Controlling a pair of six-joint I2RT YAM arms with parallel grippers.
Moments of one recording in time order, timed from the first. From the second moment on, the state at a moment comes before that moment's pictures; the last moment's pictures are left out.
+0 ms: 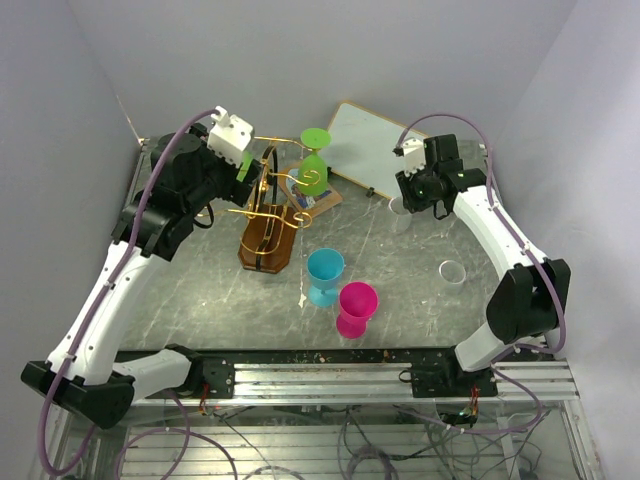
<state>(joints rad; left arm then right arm) -0.41 1.14 1.42 -0.56 -0.06 0.32 0.22 1.59 1.41 -0.69 -0.10 -0.29</state>
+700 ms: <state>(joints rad) -0.41 1.17 1.43 -0.56 -0.06 0.32 0.22 1.61 1.42 -0.68 -0.10 -0.30</state>
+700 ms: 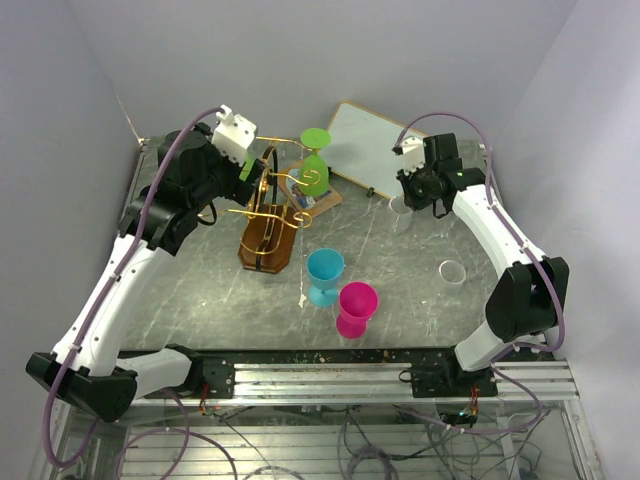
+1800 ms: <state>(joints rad) -0.38 1.35 1.71 -0.44 0.22 -0.15 0.23 1.47 1.97 -0.53 -0.32 -0.17</state>
